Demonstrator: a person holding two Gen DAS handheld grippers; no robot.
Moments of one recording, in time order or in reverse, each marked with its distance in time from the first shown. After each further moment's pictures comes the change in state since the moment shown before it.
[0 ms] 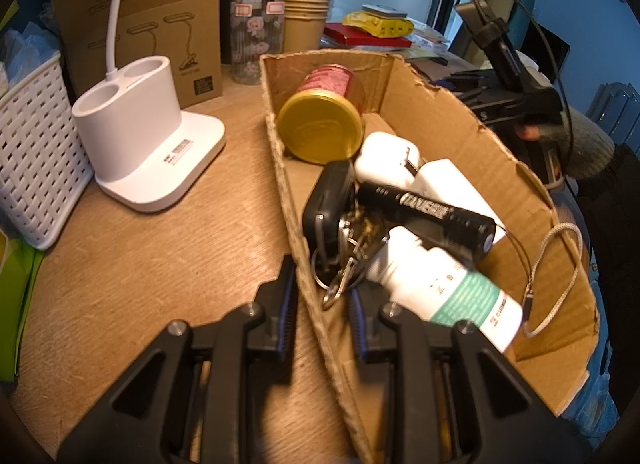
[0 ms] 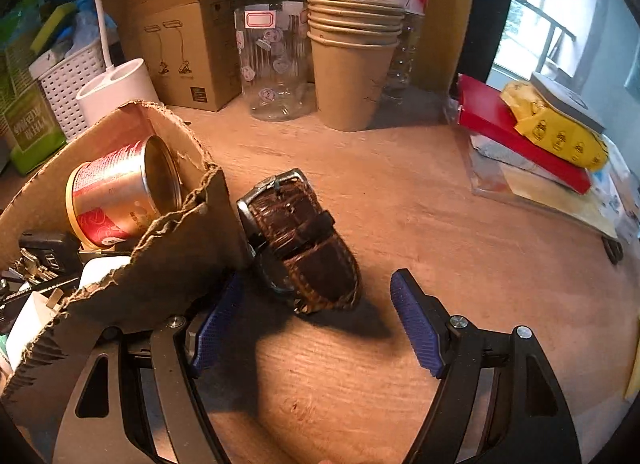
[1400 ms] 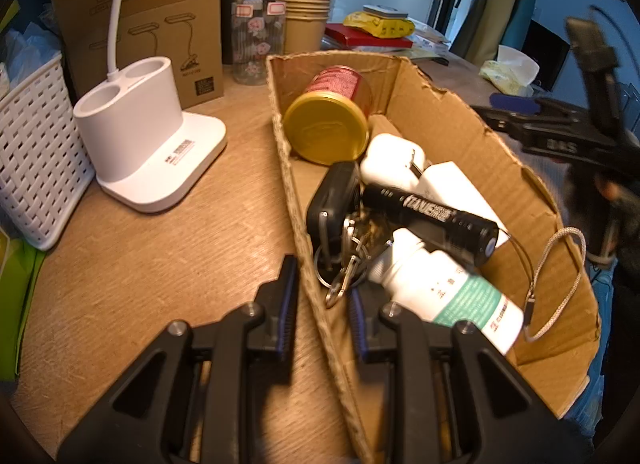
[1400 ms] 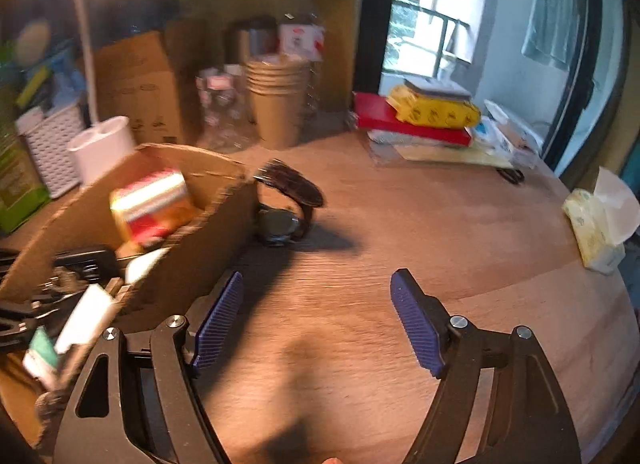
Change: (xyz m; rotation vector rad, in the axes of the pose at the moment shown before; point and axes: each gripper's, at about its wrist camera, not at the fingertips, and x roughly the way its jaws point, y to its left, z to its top) left arm 0.000 0.001 -0.001 -0.001 0.000 0.000; right arm -0.086 0.037 -0.051 0.268 -0.142 -0.275
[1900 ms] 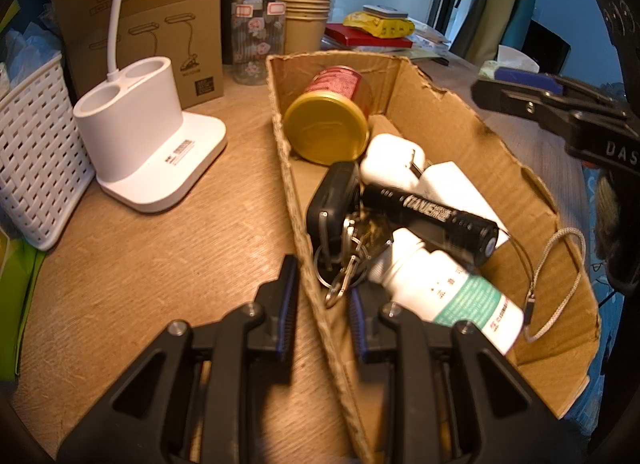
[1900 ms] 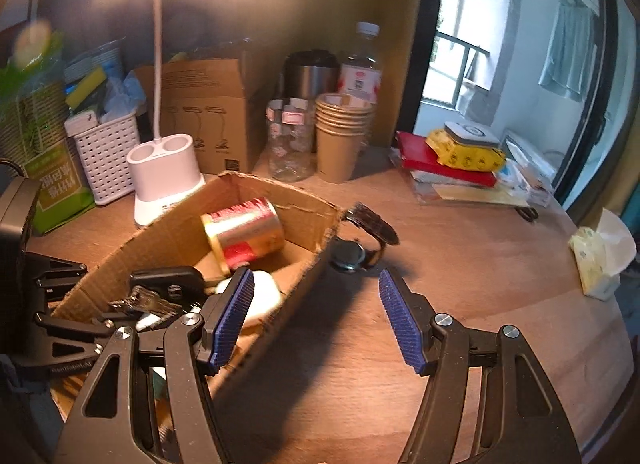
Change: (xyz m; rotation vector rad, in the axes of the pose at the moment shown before) left arm 0.000 0.000 0.000 0.000 0.000 0.000; right arm -0.047 0.058 0.014 -0.066 -0.066 0.034
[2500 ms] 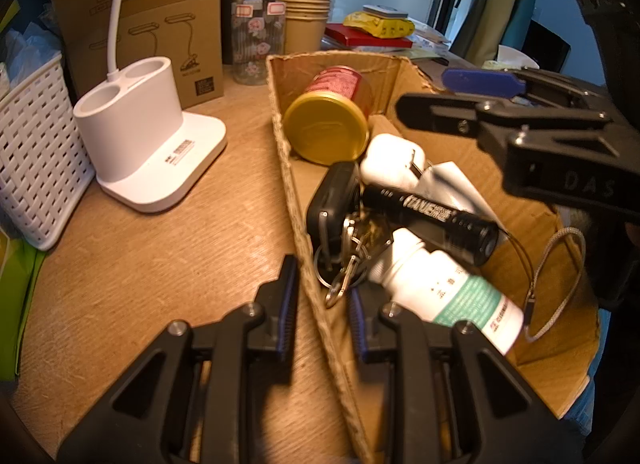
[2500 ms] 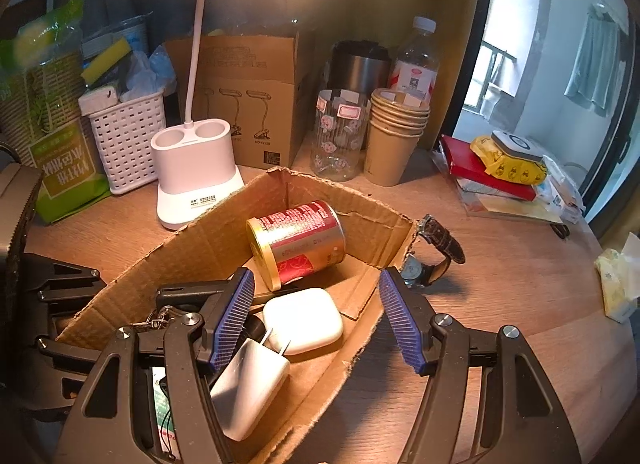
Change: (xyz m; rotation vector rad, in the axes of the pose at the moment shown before) left arm 0.000 0.000 0.000 0.000 0.000 0.000; right arm 0.028 0.048 0.013 -0.078 0.023 0.052
